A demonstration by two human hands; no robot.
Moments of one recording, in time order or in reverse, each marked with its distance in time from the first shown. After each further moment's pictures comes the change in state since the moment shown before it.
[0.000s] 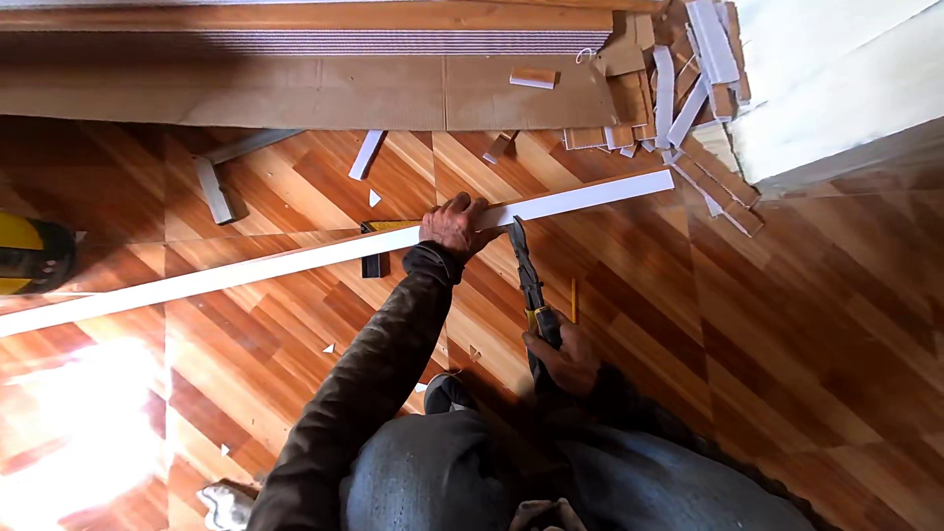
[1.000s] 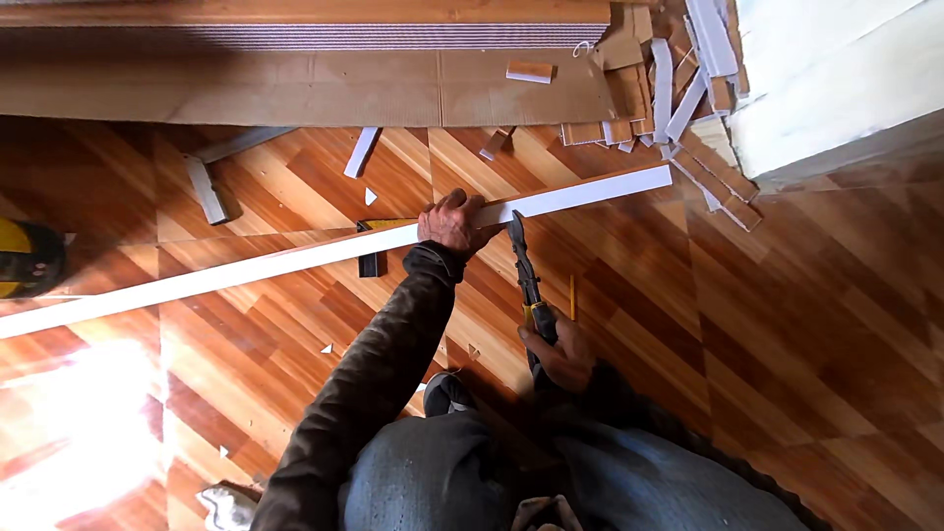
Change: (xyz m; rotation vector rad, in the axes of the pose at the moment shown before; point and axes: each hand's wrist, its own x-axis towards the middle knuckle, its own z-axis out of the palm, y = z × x) left_hand 0.002 0.005 0.002 0.001 0.028 -0.088; right_hand 0.004 0.001 0.006 0.000 0.039 -0.033
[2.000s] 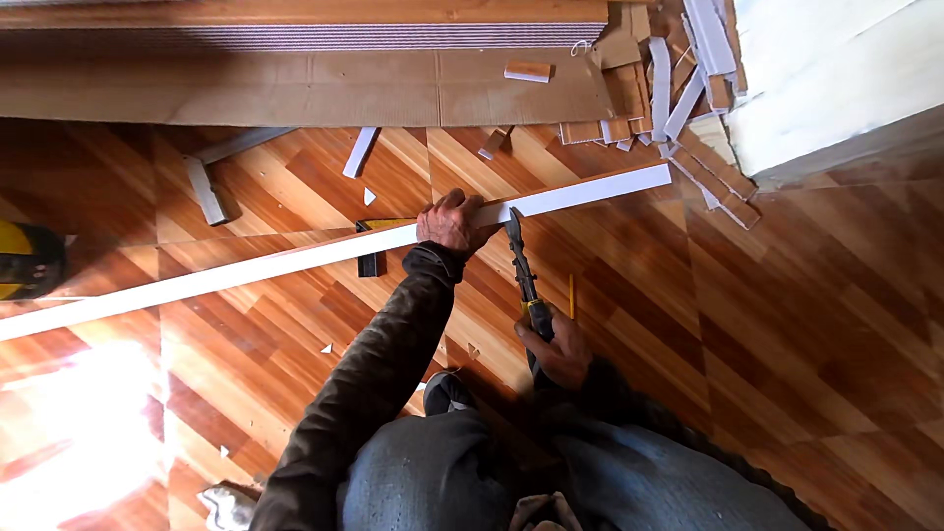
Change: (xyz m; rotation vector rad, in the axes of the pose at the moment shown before) left_hand -0.002 0.003 -0.002 0.001 0.014 -0.004; right_hand 0.002 -0.002 0.002 0.003 -0.004 -0.010
